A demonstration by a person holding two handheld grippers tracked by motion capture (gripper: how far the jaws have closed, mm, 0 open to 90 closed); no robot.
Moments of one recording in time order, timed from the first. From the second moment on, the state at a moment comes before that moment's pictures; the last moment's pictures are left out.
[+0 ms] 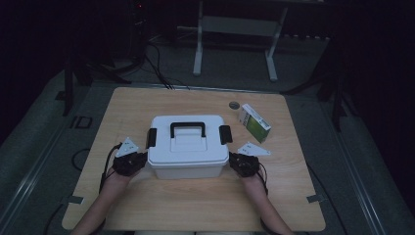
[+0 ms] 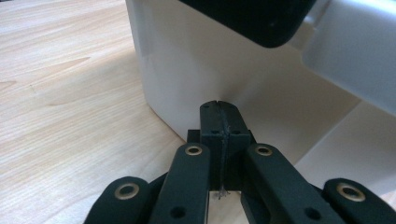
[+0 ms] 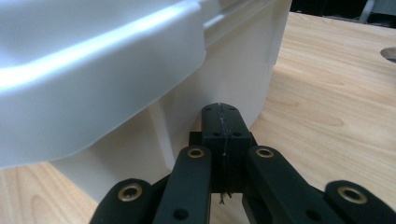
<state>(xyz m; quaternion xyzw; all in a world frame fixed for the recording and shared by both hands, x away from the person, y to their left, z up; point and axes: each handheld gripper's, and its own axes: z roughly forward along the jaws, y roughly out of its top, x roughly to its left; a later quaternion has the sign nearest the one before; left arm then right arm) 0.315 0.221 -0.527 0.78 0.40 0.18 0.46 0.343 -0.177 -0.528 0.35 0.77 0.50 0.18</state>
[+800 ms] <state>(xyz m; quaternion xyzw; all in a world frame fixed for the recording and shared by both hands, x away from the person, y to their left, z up) 0.278 0.203 -0.526 0.79 0.36 0.15 0.46 0.295 -0.203 -0.528 0.35 0.77 0.50 0.17</state>
